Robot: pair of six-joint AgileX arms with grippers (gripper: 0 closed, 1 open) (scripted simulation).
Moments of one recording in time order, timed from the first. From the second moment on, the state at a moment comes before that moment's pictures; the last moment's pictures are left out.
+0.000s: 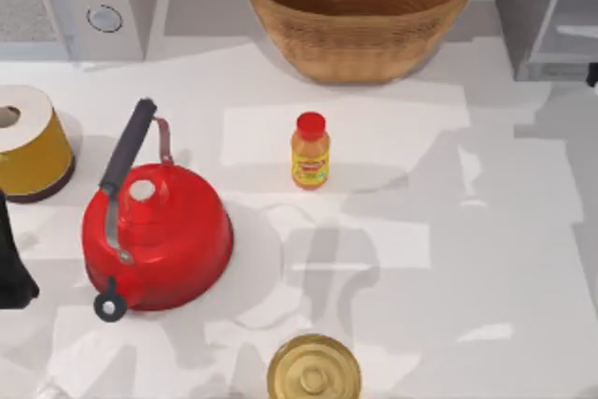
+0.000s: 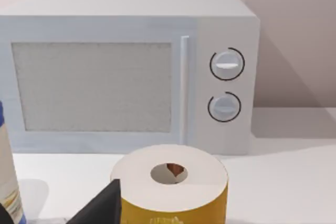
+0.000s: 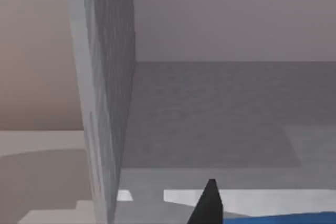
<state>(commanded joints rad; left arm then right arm) 0.00 0.00 0.00 0.00 0.00 0.00 -0.03 1.70 0.63 0.95 0.01 0.01</state>
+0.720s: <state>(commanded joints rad) 0.00 0.00 0.00 0.00 0.00 0.00 -0.16 2.16 1.40 0.39 -0.08 -0.03</state>
